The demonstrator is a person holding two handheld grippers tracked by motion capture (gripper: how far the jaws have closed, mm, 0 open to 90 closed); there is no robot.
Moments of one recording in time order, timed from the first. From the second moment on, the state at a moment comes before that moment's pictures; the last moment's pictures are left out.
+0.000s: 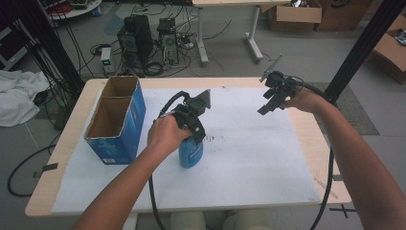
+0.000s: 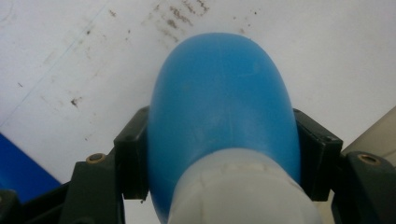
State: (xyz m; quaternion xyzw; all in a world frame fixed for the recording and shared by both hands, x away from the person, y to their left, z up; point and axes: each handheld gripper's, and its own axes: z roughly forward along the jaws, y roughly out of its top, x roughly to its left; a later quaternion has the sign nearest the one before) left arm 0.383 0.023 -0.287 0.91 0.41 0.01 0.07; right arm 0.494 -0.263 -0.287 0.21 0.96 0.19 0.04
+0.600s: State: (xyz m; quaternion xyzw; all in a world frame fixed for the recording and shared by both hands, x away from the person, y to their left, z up) left arm 0.383 0.027 -0.263 0.91 0.41 0.01 0.08; right arm 0.492 -0.262 -0.289 0.21 0.96 0.20 0.04
